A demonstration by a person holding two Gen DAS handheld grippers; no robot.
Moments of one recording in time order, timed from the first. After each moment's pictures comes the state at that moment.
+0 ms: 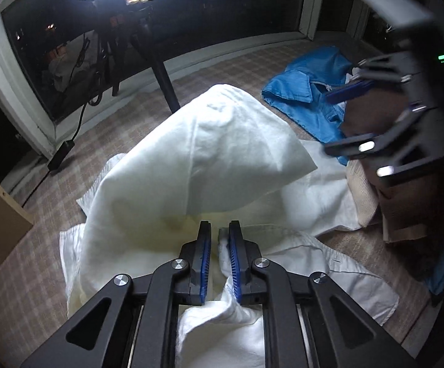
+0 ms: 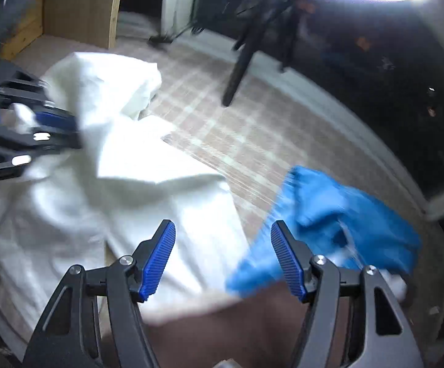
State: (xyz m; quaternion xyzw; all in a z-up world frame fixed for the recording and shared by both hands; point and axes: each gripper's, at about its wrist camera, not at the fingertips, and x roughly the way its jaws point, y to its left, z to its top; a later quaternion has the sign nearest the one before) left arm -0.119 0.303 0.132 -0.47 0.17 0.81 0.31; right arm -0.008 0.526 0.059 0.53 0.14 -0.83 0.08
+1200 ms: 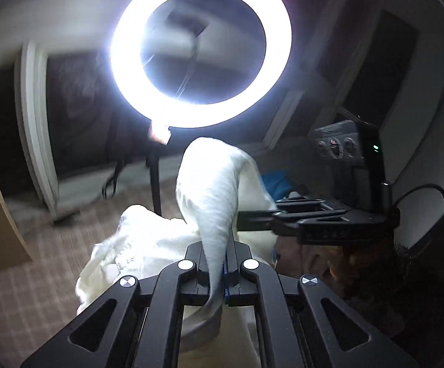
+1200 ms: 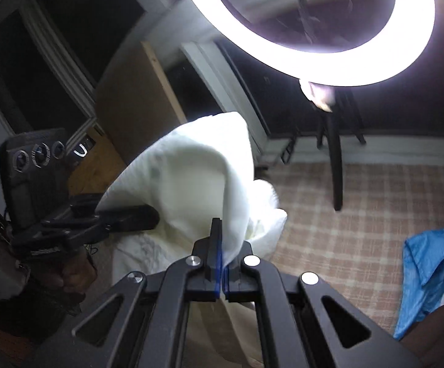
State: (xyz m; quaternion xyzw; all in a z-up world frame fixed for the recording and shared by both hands) left arm -0.106 0.236 0.309 -0.35 -0.01 0.84 0.41; right arm -0.027 0.500 0.191 0.36 -0.18 -0.89 0.23
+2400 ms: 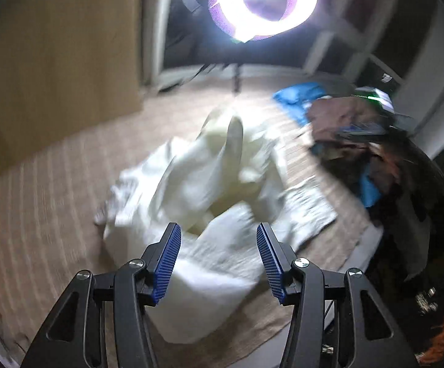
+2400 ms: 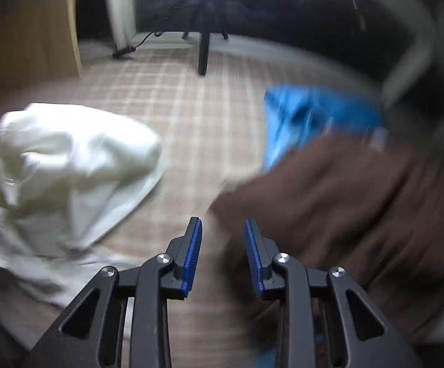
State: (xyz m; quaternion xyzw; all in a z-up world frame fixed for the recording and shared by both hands) left arm 0.071 -0.020 0.212 -0.49 0.03 0.82 0.30; right arm 0.119 0.432 0.114 0.54 -0.09 -0.83 -0.11
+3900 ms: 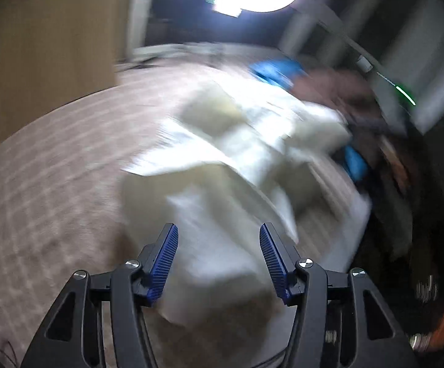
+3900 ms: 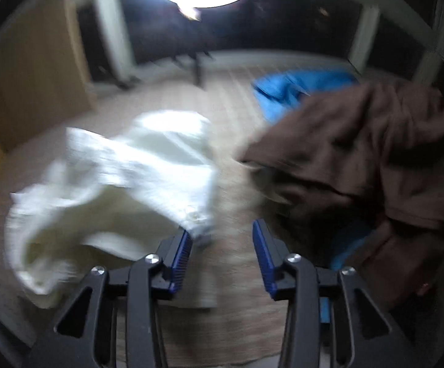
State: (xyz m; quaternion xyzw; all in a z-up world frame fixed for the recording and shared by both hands) left arm 0.063 -0.026 0.185 -0.51 -0.01 0.79 0.35; right arm 0.195 0.345 0.138 0.45 -0.13 -0.87 -0.14
